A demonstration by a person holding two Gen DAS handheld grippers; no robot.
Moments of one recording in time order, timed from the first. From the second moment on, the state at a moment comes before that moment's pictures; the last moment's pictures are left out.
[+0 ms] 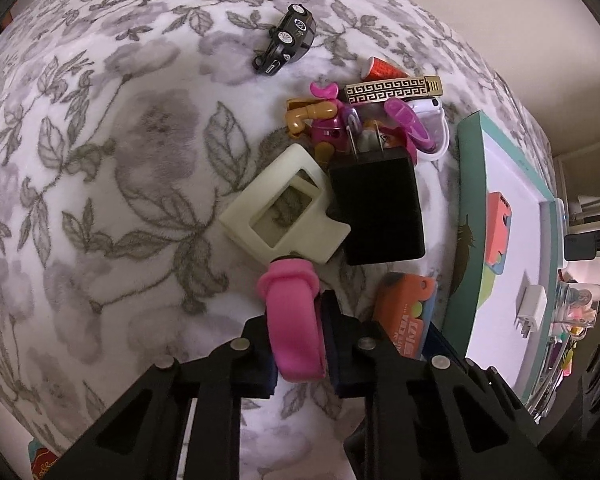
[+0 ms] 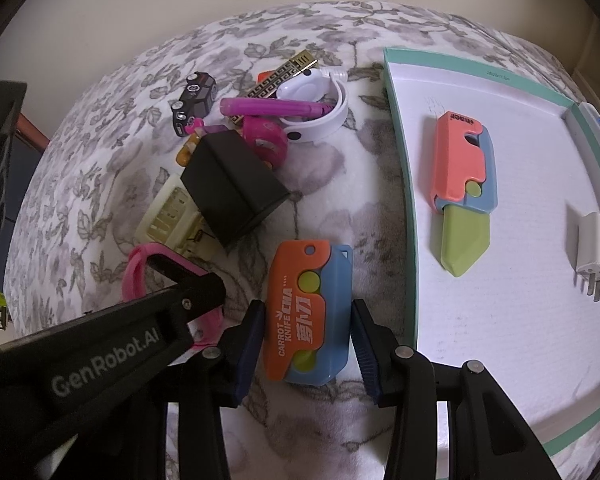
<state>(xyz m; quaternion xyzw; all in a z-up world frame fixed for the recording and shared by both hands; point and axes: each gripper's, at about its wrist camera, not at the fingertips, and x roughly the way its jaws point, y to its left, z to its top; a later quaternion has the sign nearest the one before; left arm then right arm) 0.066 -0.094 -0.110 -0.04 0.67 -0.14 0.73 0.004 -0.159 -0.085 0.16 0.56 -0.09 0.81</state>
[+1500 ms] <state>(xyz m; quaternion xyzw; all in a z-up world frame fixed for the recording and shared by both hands) 0.070 -0.052 -0.062 -0.06 0.64 -0.13 0.75 0.008 -0.157 -0.085 0.15 0.58 -0.08 0.79</state>
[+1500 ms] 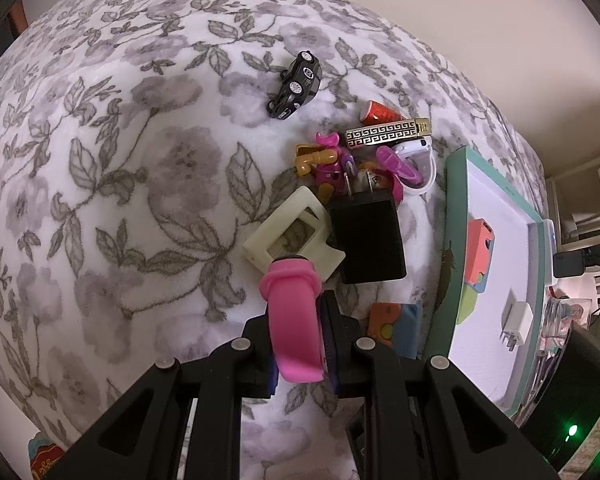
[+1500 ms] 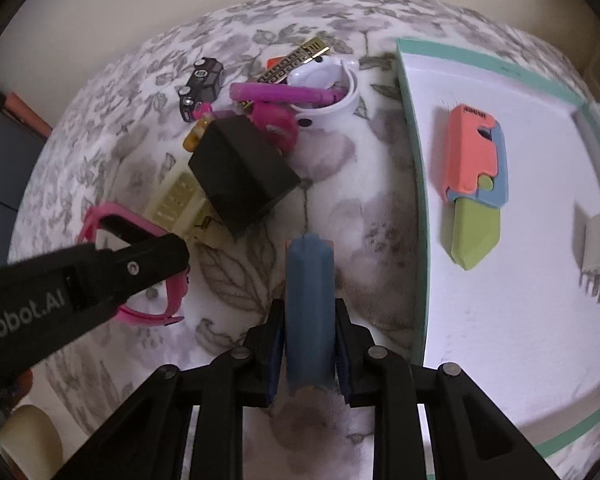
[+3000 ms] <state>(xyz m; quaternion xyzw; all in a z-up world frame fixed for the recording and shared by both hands) -0.015 -0.182 -0.018 0.02 0.54 -0.36 0.76 -0.081 -0.314 -0.003 0.19 0.49 -0.29 0.80</state>
